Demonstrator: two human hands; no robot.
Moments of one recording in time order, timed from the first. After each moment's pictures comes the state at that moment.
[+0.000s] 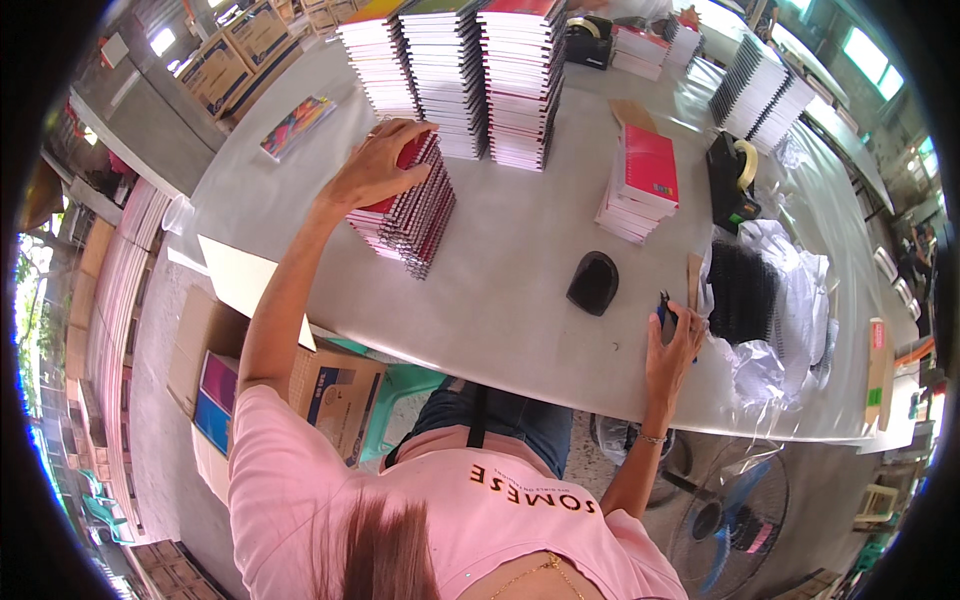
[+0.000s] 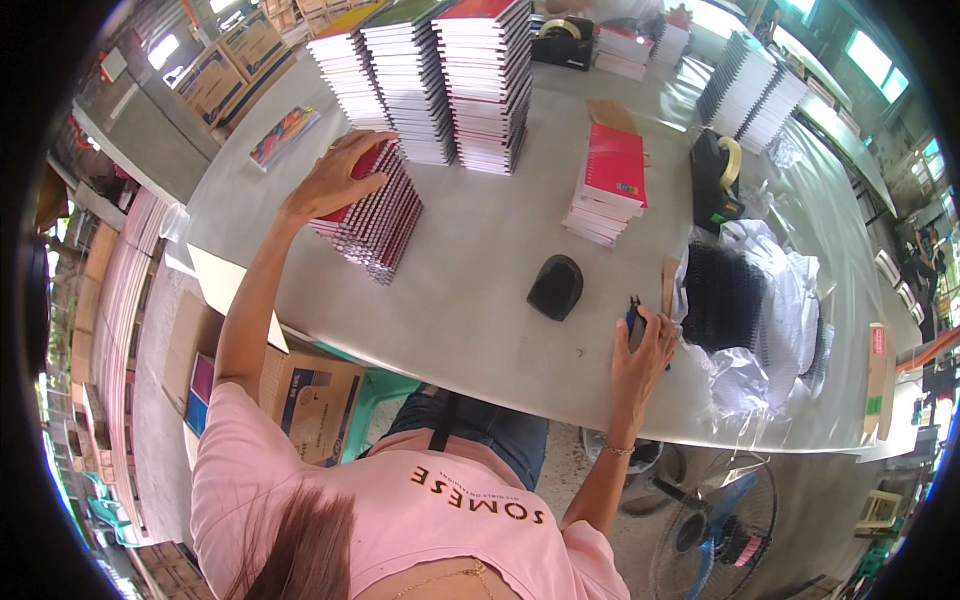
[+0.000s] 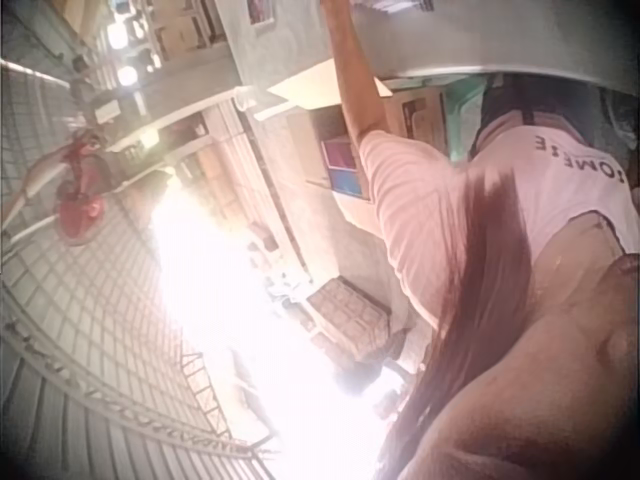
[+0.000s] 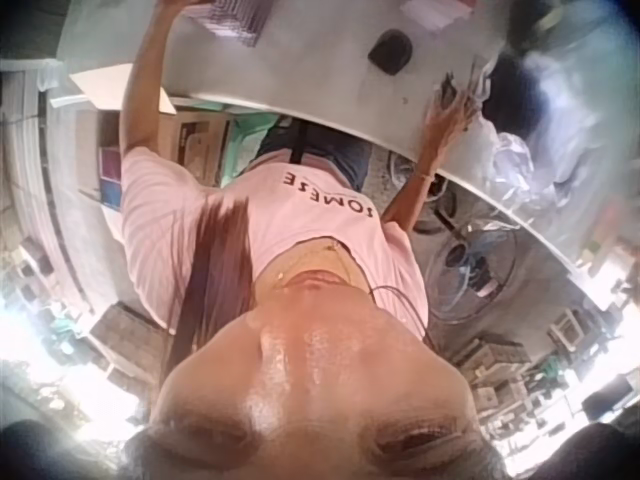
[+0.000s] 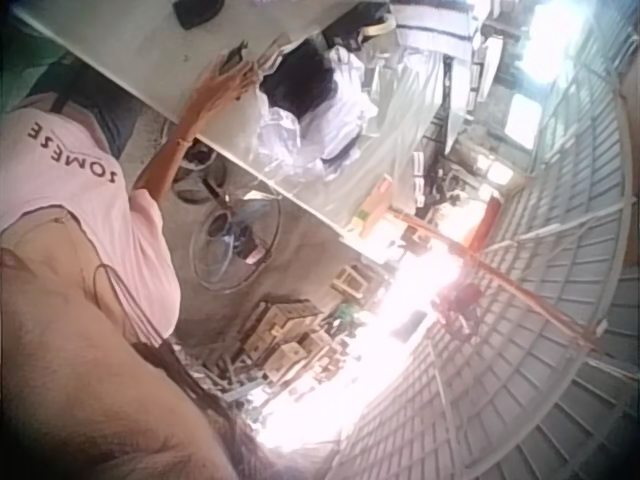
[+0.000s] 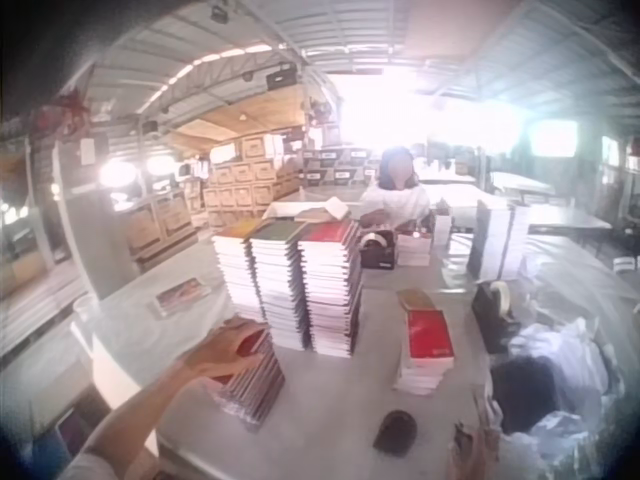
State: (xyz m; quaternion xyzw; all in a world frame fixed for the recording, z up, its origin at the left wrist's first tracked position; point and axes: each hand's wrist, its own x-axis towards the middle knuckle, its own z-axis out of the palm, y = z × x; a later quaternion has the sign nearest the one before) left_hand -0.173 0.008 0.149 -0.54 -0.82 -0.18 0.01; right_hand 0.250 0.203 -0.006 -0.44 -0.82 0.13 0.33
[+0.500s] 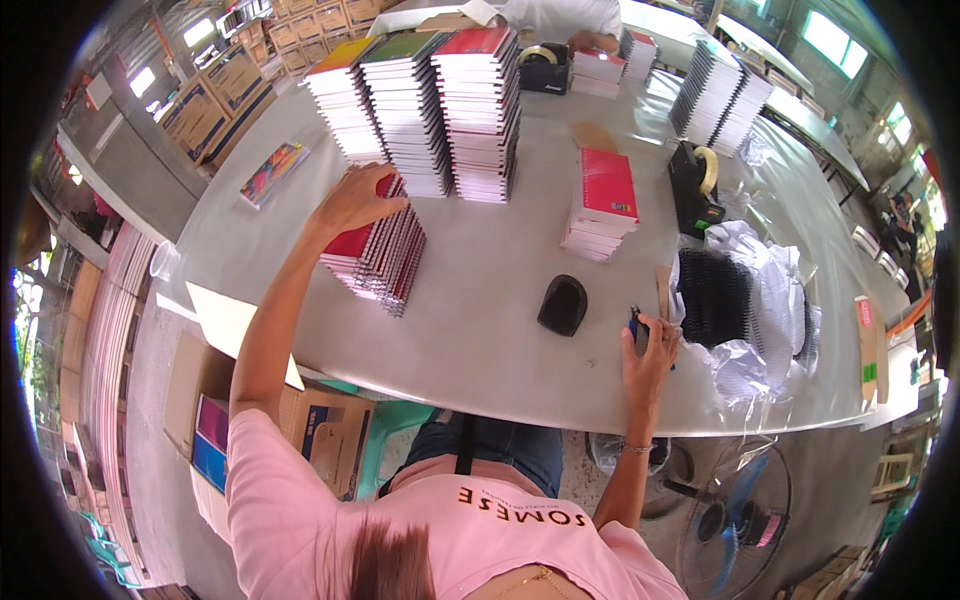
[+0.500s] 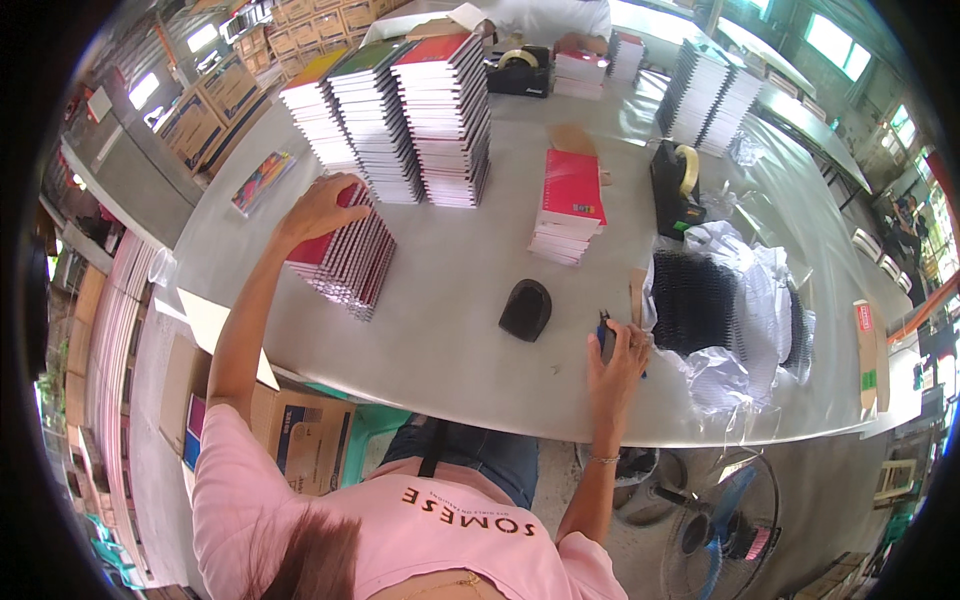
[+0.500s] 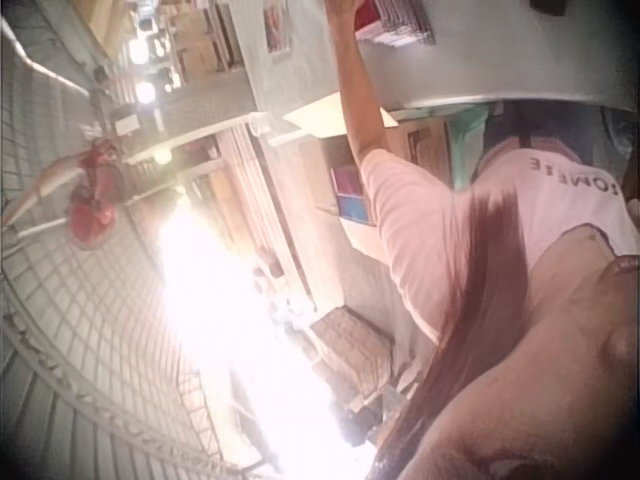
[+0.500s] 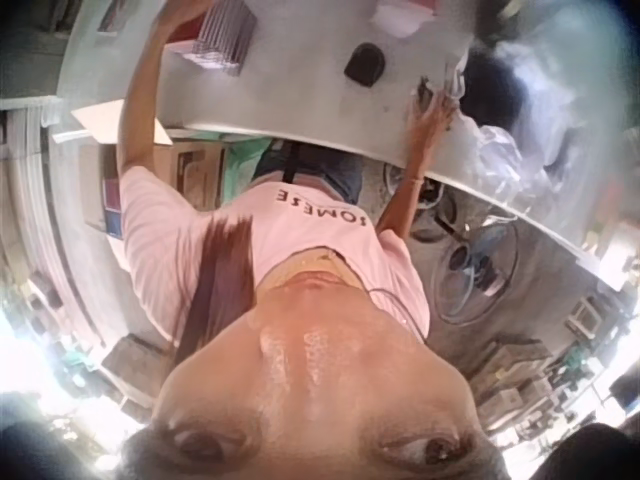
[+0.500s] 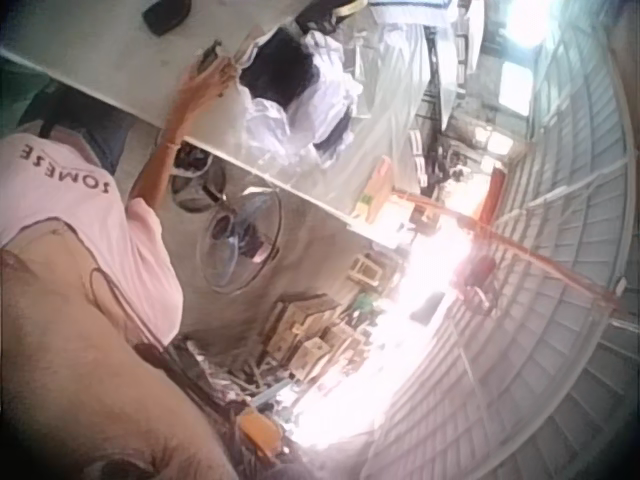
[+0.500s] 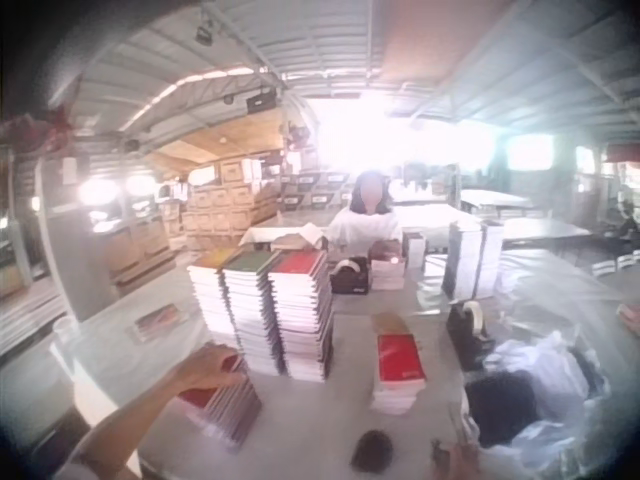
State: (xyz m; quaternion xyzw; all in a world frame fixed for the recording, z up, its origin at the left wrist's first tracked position) left_hand -0.182 0.033 0.157 -0.51 -0.85 -0.13 0.00; right_hand 0.250 0.206 -0.007 -0.42 -0.82 0.13 0.37
